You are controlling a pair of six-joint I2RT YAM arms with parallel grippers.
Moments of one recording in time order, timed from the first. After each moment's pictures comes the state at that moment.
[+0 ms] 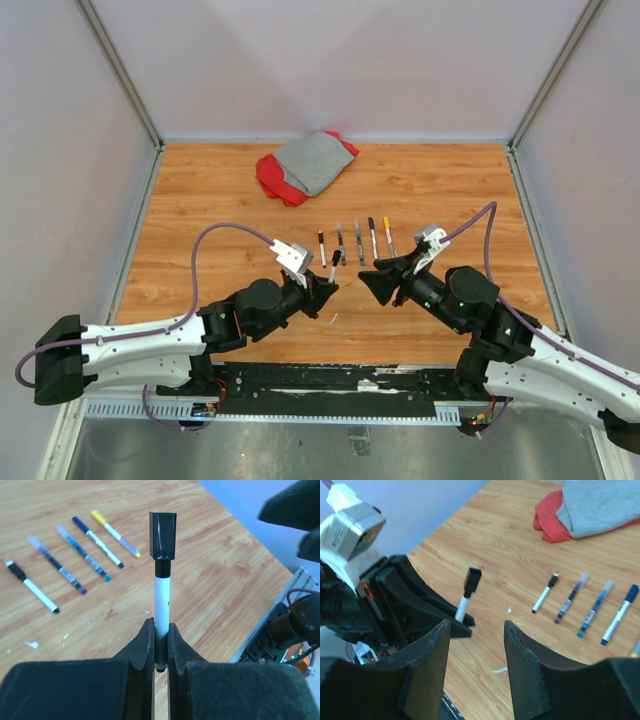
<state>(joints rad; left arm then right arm) -1.21 0.95 0.50 0.30 -0.37 -0.40 1.08 0.61 0.65 -0.09 0.26 0.35</state>
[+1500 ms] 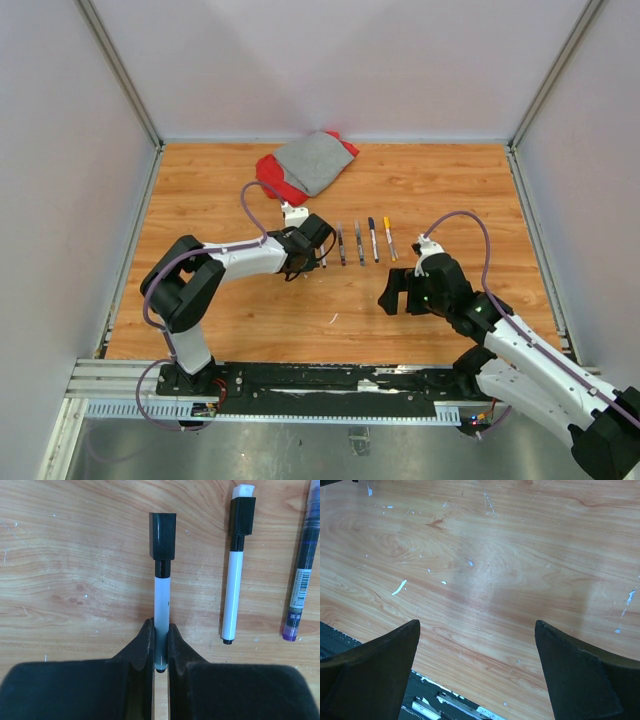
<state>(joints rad) -0.76 1.76 1.02 -0.33 -0.44 -0.82 0.63 0.75 0.48 -0.48 0.00 0.50</state>
